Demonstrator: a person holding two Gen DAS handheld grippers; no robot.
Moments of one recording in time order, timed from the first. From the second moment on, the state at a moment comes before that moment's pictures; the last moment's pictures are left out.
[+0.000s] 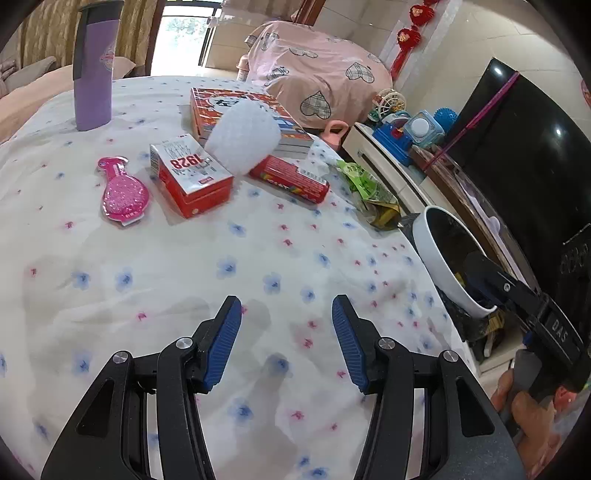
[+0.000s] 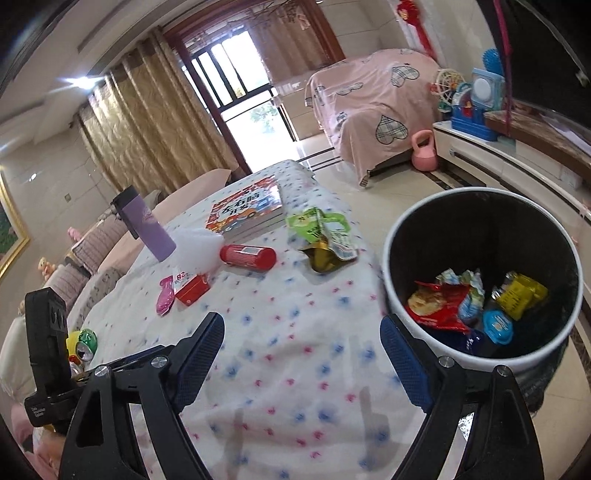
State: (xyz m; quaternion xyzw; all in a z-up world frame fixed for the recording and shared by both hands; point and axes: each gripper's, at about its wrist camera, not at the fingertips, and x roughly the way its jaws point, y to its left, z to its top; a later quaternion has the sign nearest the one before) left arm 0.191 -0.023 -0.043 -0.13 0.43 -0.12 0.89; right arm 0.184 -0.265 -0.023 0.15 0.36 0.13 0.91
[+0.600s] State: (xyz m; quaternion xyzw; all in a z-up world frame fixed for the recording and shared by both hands) left arm 0.244 -0.008 -0.020 -0.10 0.40 -0.09 0.91; right arm 0.249 -0.253 -0.026 0.12 0.39 0.13 0.90
